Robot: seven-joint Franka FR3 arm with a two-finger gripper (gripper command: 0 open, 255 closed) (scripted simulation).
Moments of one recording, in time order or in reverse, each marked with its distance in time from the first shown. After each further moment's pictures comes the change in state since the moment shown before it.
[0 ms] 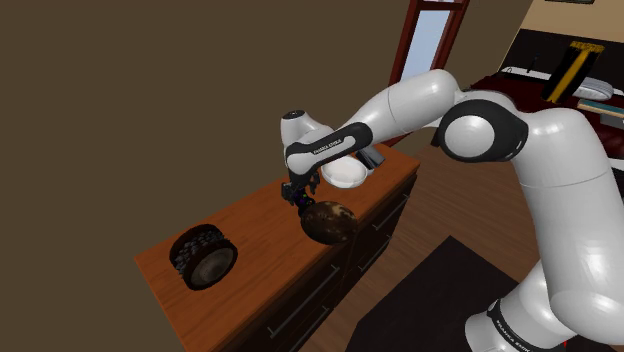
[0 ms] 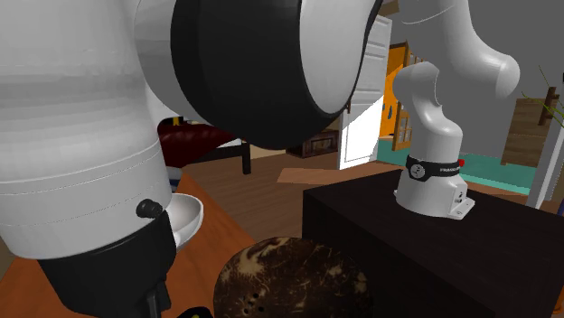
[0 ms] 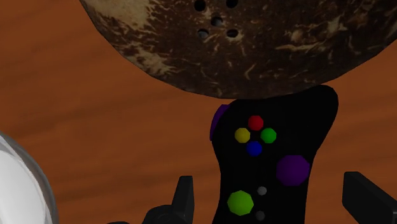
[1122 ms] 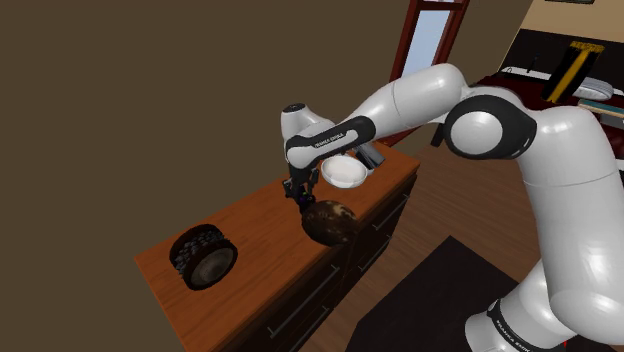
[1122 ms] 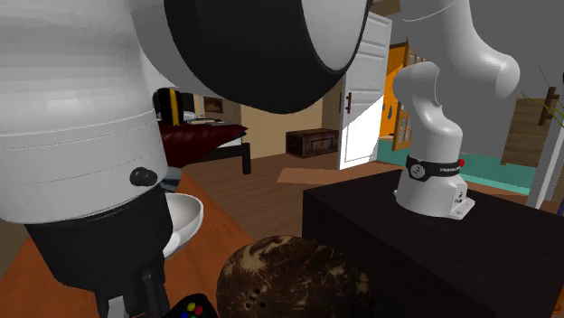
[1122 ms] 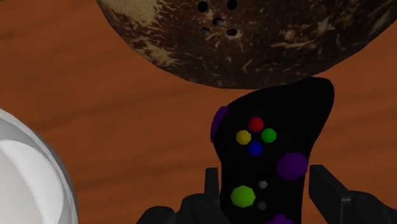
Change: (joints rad) arm -0.003 -0.033 0.004 0.000 0.006 -0.031 -0.006
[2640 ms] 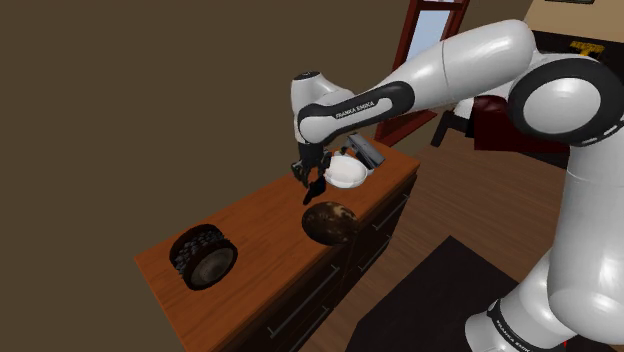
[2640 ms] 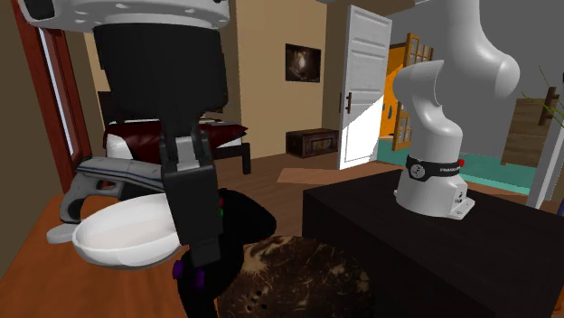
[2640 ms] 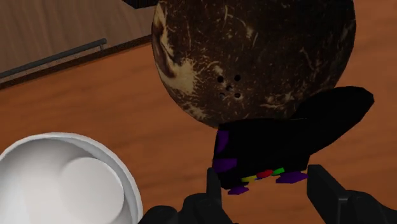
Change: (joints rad) arm -0.014 -0.291 0.030 -0.194 0.039 -0.096 -0.003
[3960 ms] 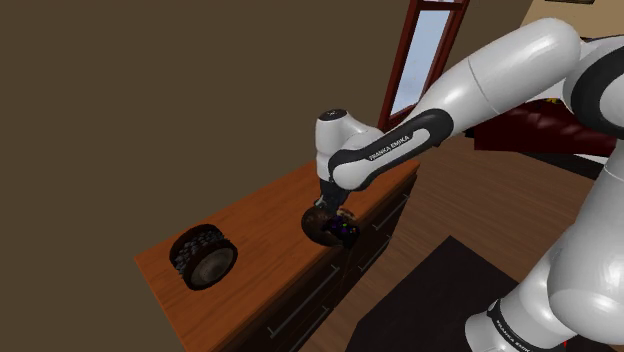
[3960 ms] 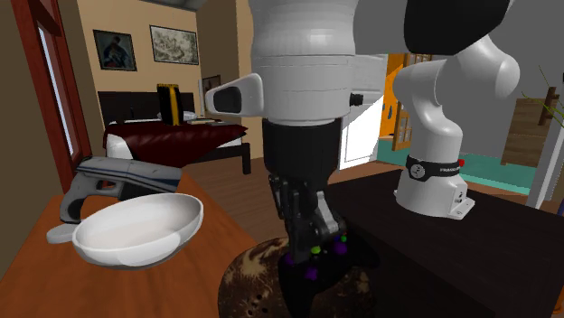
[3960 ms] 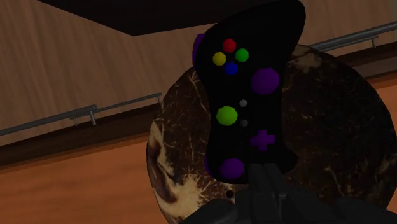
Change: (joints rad) arm 0.004 -0.196 0.020 -0.468 0.004 0.269 0.065
